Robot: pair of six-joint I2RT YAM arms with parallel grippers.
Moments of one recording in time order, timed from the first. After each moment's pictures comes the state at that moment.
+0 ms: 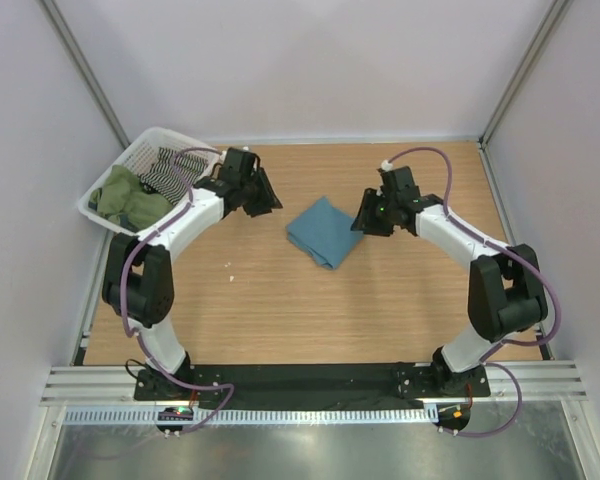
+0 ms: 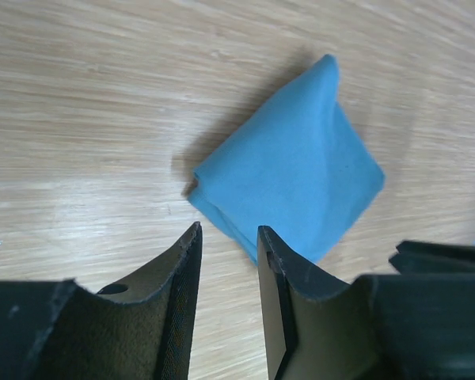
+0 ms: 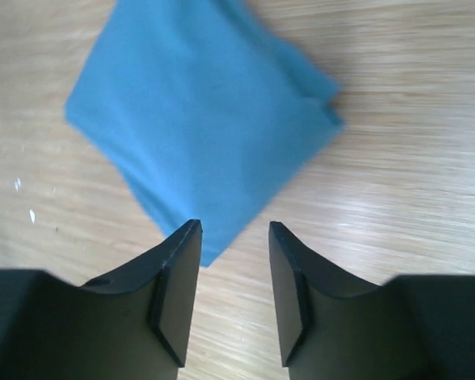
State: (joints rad) left arm -0.40 1.79 1.40 -0.45 0.11 -0.73; right arm 0.36 1.62 1.15 -0.41 -0.16 0.50
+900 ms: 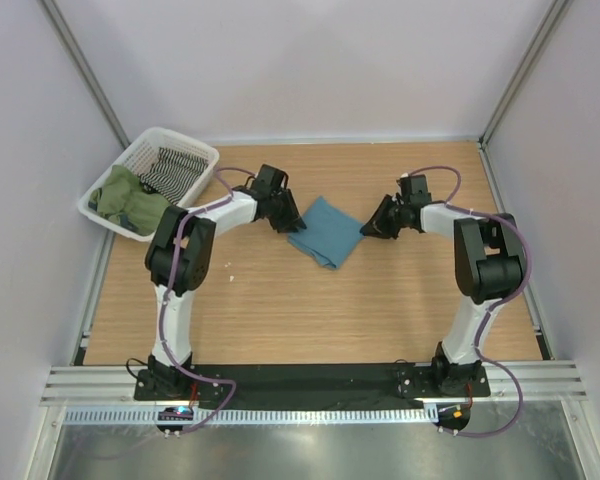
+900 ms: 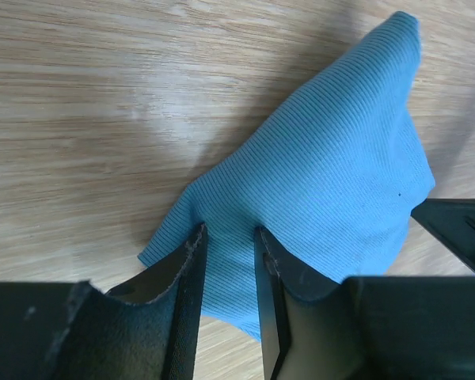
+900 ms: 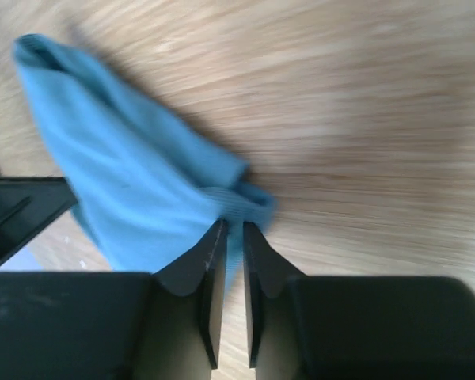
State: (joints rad) left arm -0.46 2.12 1.50 -0.33 0.23 -0.79; right arm 0.15 1.87 1.09 -0.15 -0.41 0.68
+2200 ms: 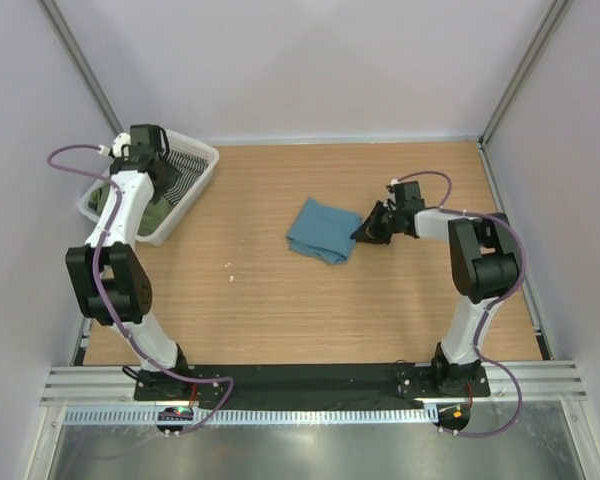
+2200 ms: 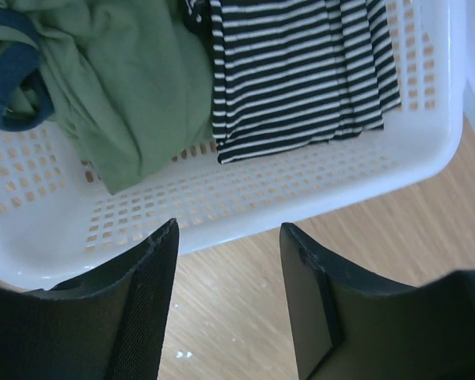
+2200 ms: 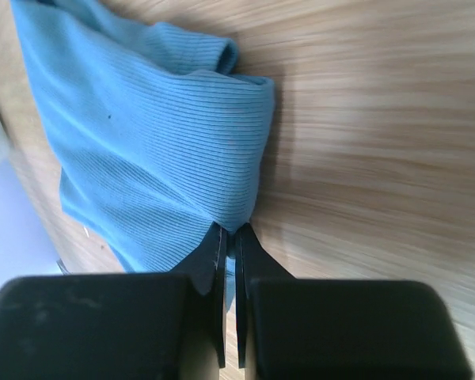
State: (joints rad) left arm 0.06 1.73 1.54 -0.69 -0.29 -0.77; right arm 0.18 1.90 1.06 -0.09 -0.49 0.66
